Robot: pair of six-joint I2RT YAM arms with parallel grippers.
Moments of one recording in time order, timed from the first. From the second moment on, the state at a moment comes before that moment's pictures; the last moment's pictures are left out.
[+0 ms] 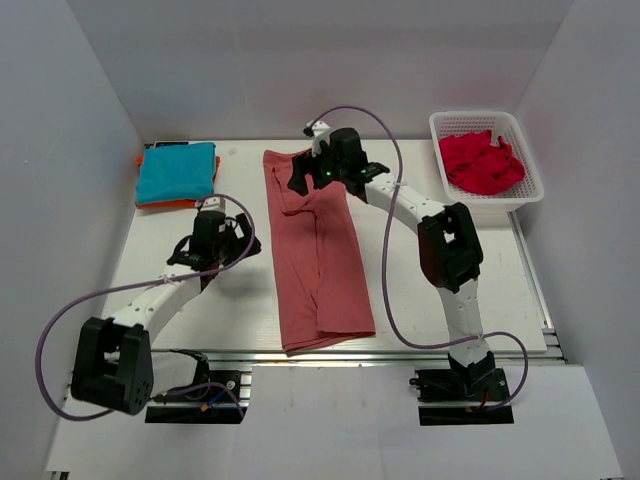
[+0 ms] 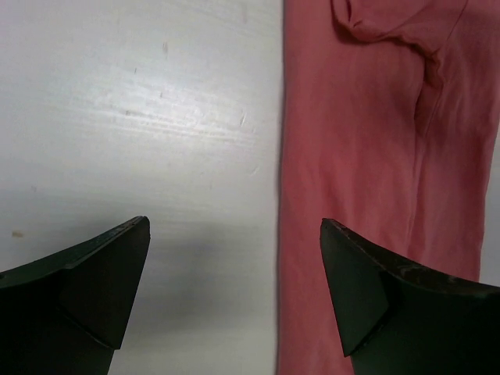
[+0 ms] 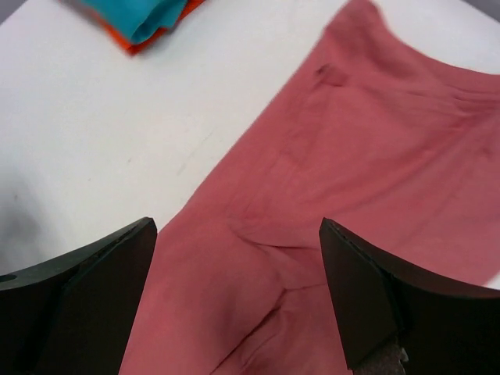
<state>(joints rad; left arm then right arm) -0.25 1.19 0.64 -0.14 -0.05 -0.51 0.59 2.18 1.82 -0.09 -0.39 0.05</state>
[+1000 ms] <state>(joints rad) -0.24 1.70 0.97 -0.04 0.12 -0.42 0.31 2.67 2.23 0.00 -0.44 0.67</state>
